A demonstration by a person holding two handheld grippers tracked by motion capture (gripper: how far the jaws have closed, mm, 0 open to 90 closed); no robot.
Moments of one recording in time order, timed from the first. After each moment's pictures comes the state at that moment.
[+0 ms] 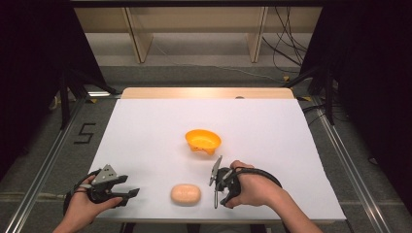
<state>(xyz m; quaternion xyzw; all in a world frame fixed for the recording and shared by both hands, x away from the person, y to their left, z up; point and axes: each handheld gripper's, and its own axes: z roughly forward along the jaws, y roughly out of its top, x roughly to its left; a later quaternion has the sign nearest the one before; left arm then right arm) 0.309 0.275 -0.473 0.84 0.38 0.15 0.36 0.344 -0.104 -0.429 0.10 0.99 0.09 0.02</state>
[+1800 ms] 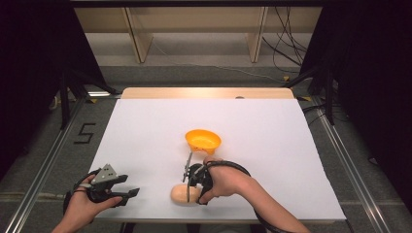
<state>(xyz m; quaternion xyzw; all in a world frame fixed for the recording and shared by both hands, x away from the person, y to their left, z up) 0.310 0.275 -0.473 0.83 0.38 0.14 0.37 0.366 -0.035 -0.442 0.06 0.99 0.09 -0.01</state>
